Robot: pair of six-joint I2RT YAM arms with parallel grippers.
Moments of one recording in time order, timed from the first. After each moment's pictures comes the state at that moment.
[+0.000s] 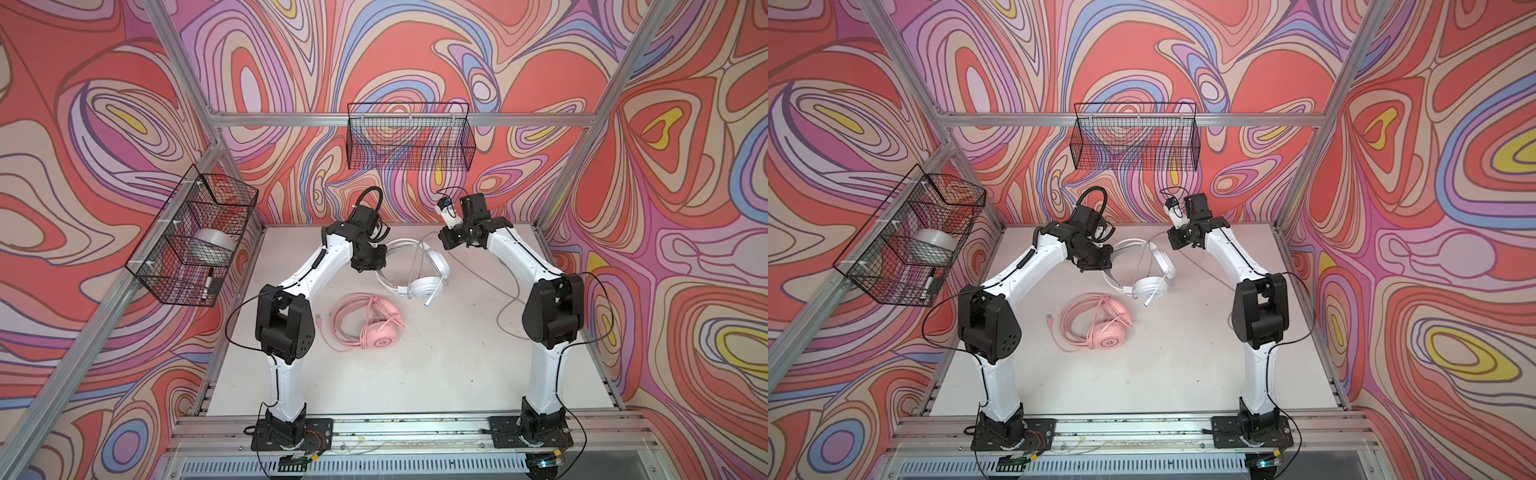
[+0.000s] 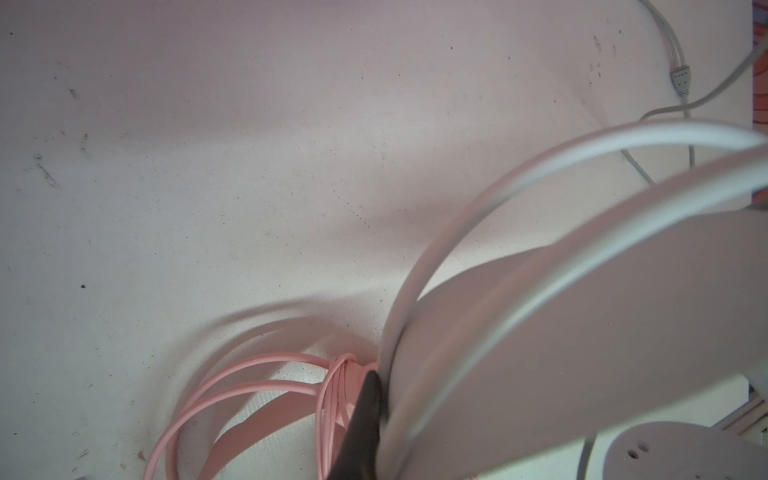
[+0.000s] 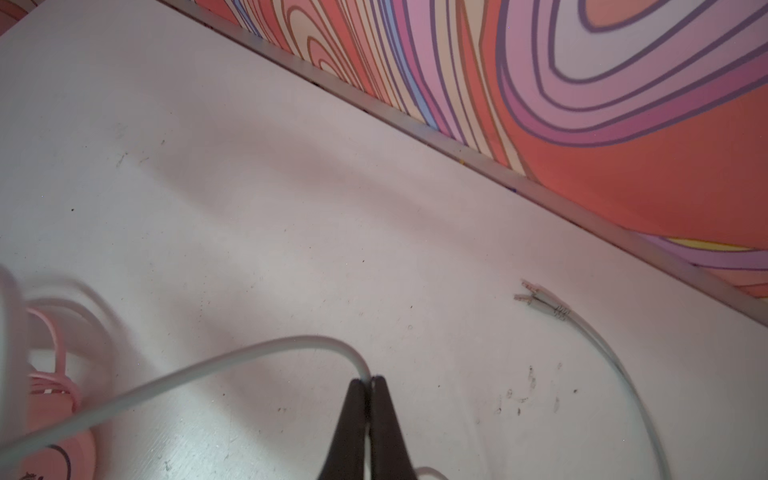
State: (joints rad) left arm -0.41 1.96 1.83 -0.97 0.21 -0.34; right arm 0.24 2.07 1.88 -0.63 -0.25 -0.20
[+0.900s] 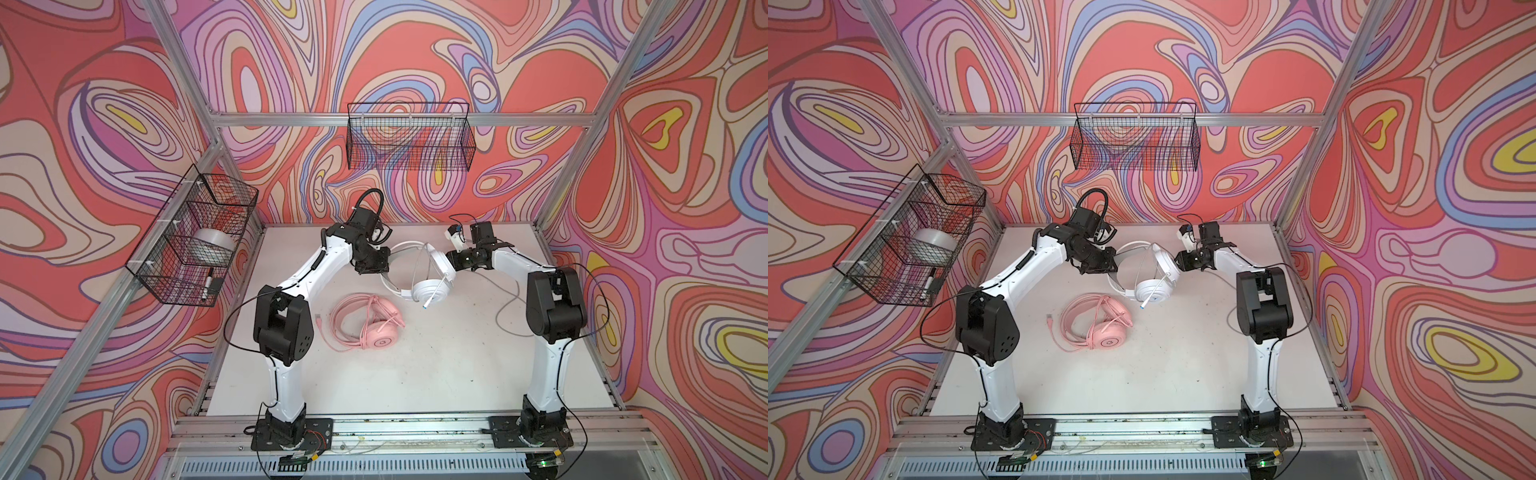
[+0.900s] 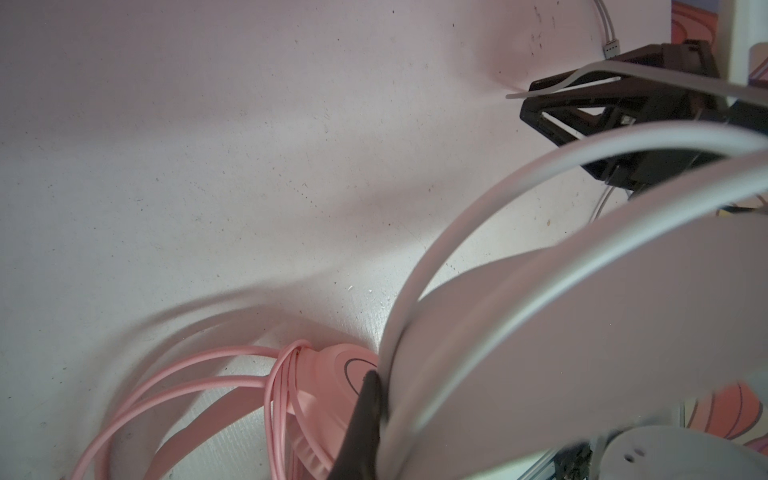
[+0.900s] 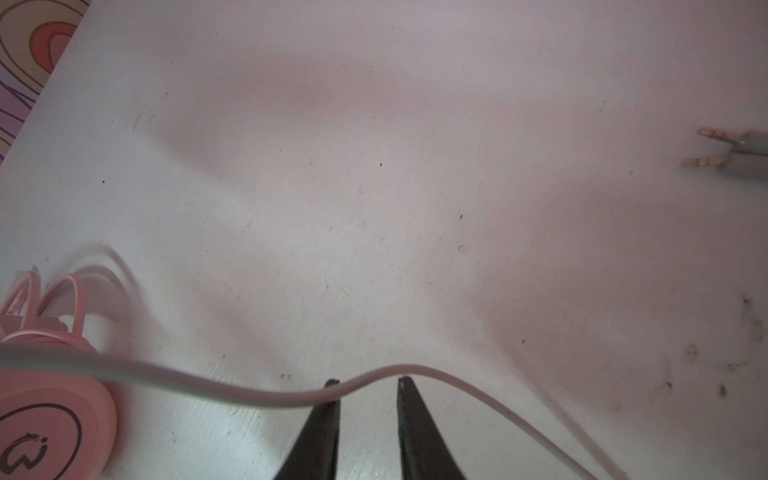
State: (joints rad) left arm -0.41 1.95 1.81 -0.96 0.33 -0.35; right arm 0.14 2.09 1.52 -0.35 -0.50 -0.09
